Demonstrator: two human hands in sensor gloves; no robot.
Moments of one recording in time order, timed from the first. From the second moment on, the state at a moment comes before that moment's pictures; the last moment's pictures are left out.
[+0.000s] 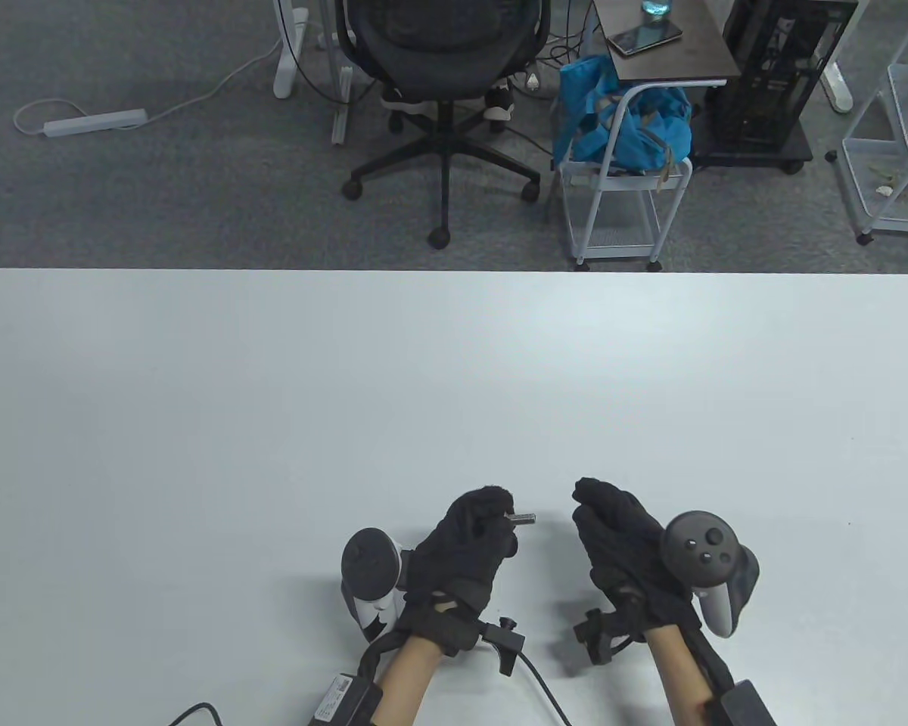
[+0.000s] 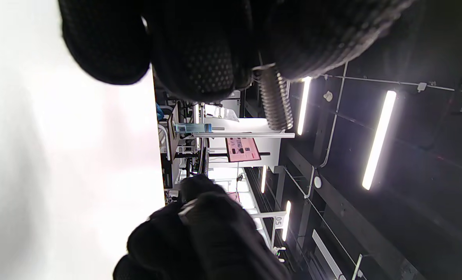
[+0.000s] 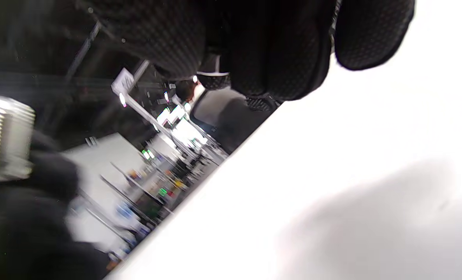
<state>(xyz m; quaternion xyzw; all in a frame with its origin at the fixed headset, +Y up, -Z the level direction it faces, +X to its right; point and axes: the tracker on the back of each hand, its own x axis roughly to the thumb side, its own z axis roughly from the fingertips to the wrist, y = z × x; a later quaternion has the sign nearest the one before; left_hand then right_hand) -0.077 -0.749 -0.205 0.00 -0.06 0.72 0.70 0.189 -0.718 -0.227 -0.01 -0.03 0.92 0.38</state>
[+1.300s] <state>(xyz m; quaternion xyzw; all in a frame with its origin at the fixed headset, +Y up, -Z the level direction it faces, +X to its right) -0.091 -0.746 -0.210 0.02 -0.05 0.68 0.73 0.151 -0.708 -0.209 0.07 -0.04 0.97 0.23</state>
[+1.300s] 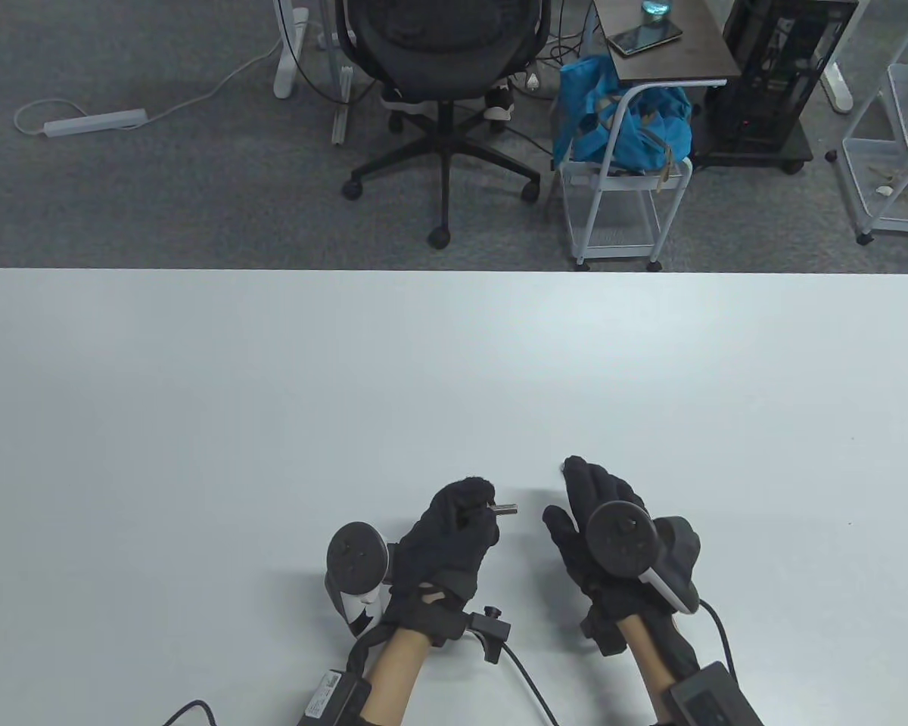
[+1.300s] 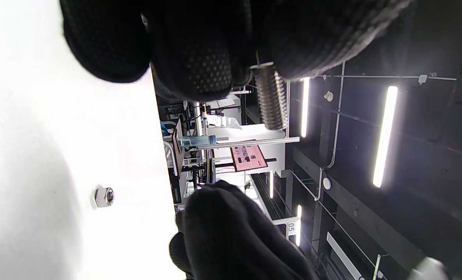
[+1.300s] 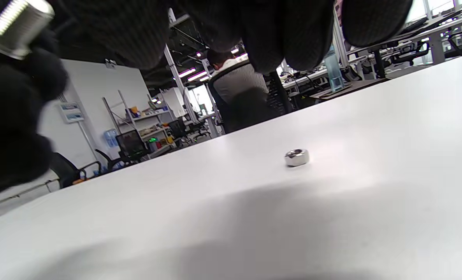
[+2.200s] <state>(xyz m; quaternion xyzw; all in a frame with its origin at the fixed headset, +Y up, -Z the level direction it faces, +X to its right) -0.080 -0.723 -0.309 -0.05 0.02 0.13 0.99 0.160 -0.728 -0.185 0.09 0.03 0.96 0.27</state>
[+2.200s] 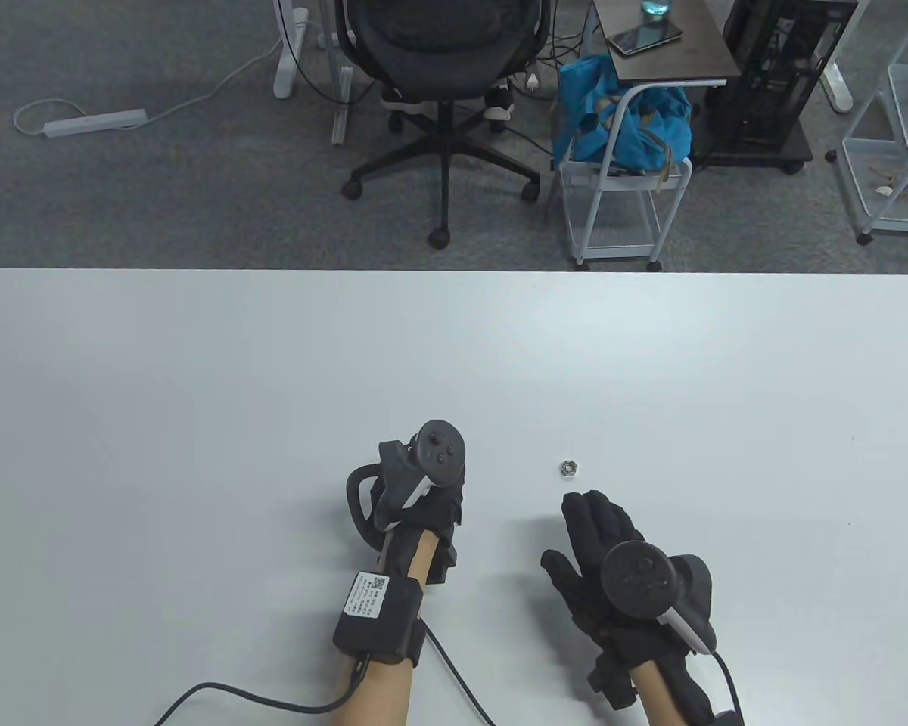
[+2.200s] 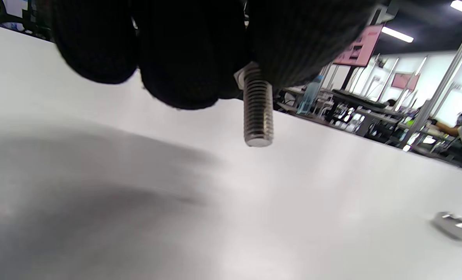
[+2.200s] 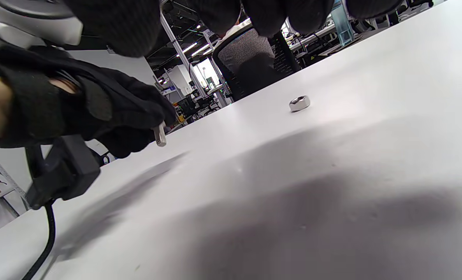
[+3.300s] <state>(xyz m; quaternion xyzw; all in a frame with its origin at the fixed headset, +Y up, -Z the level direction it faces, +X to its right) -0.091 -0.686 -0.266 0.03 -0.04 0.12 0.99 0.169 -0.726 -0.187 0.09 0.03 0.95 0.28</state>
